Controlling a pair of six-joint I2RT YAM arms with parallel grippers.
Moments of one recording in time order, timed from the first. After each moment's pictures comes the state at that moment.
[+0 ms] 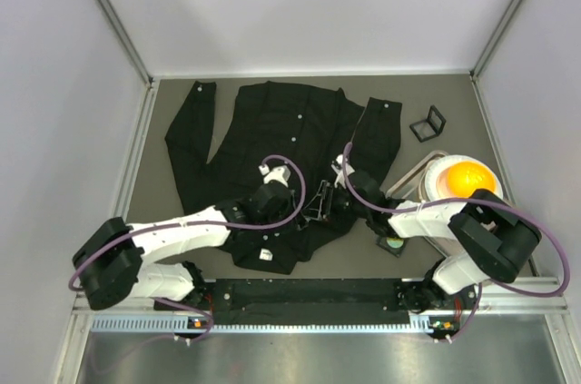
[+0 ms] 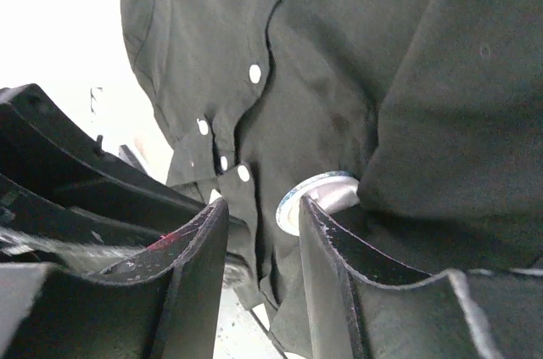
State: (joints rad) left arm -0.95 1.23 0.61 -0.15 -0.09 -0.97; right arm 0.81 1.47 0.48 0.48 -0.28 0.94
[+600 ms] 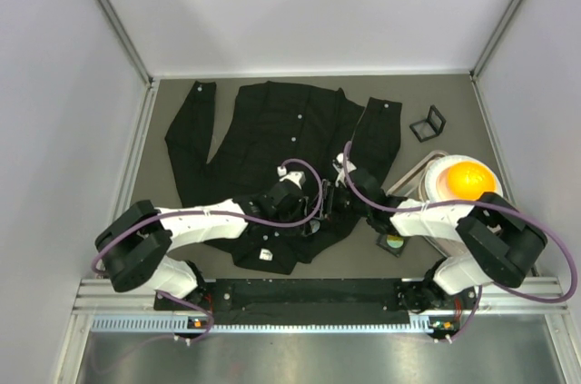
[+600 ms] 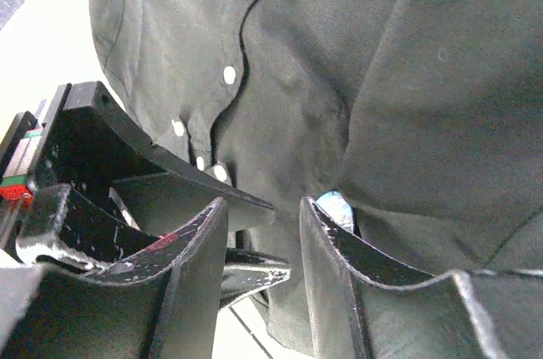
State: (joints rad) left arm -0.95 1.43 0.69 -0.16 -0.02 -0.80; right arm 0.81 1.44 0.53 0.36 -0.24 0.87
